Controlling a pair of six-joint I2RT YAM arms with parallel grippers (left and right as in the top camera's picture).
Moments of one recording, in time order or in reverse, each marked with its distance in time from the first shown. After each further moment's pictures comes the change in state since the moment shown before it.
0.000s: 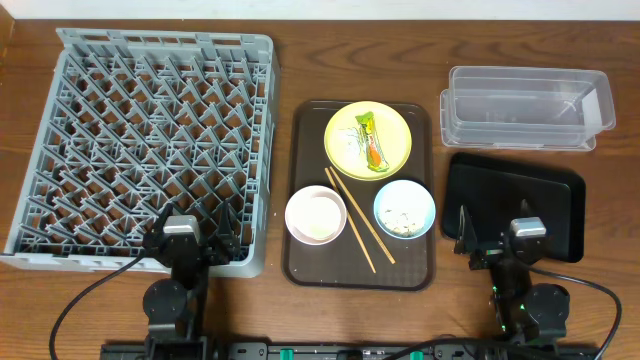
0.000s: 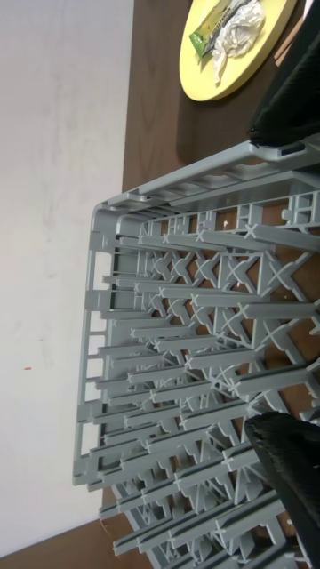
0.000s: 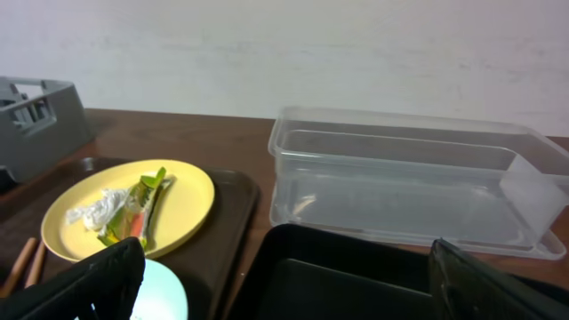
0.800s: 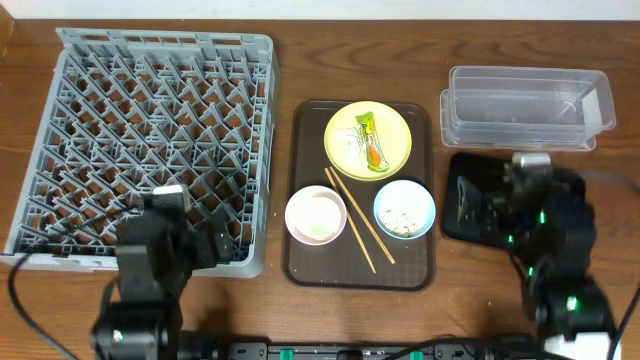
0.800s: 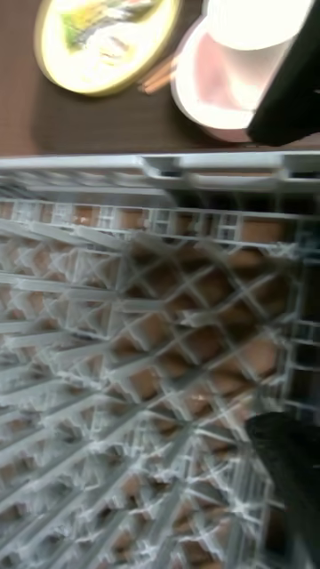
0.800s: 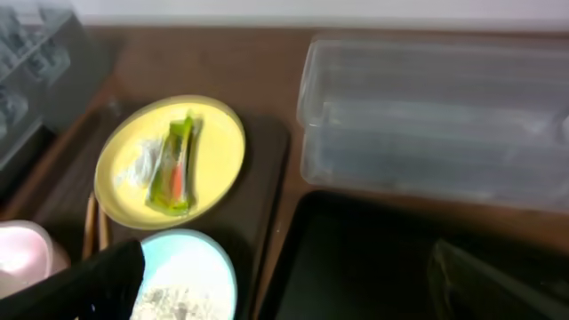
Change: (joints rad) left arm 0.000 0.616 0.699 -0.755 0.005 -0.060; right arm 0.000 0.772 0.665 -0.391 -0.081 0.040
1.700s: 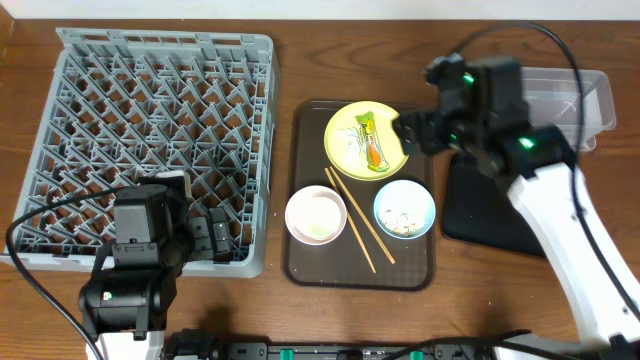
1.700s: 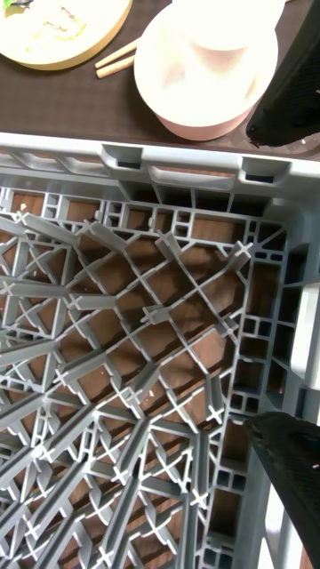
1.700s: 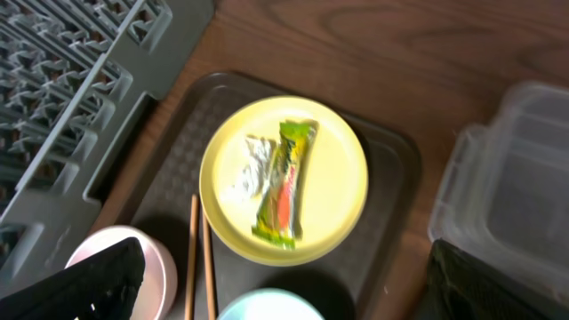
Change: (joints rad) left arm 0.000 0.170 0.148 -0.150 0.003 -0.002; right arm 0.246 0.730 0.703 -0.251 -0.060 -0.004
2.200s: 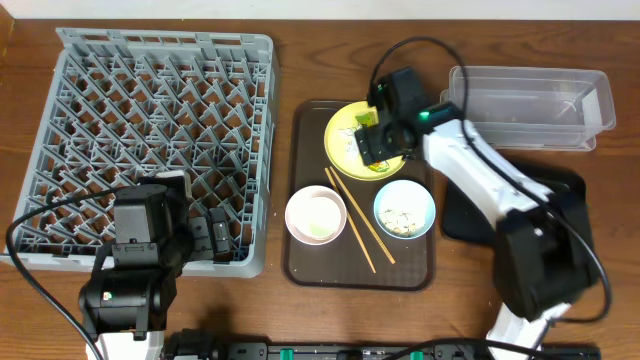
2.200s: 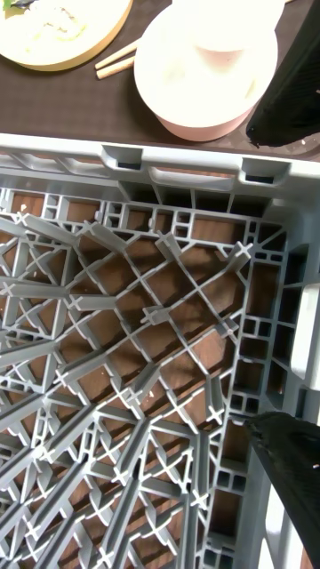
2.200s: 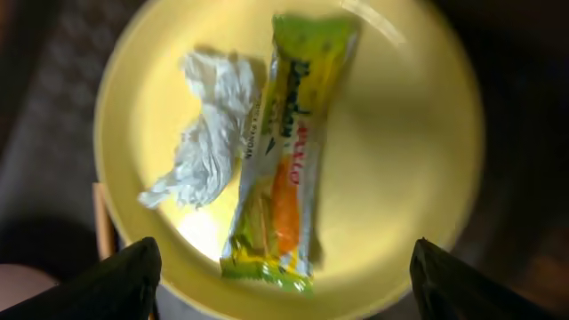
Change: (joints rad) left arm 0.000 0.000 0.000 0.000 0.000 0.000; right arm 0.130 0.431 0.033 0.066 0.138 0.058
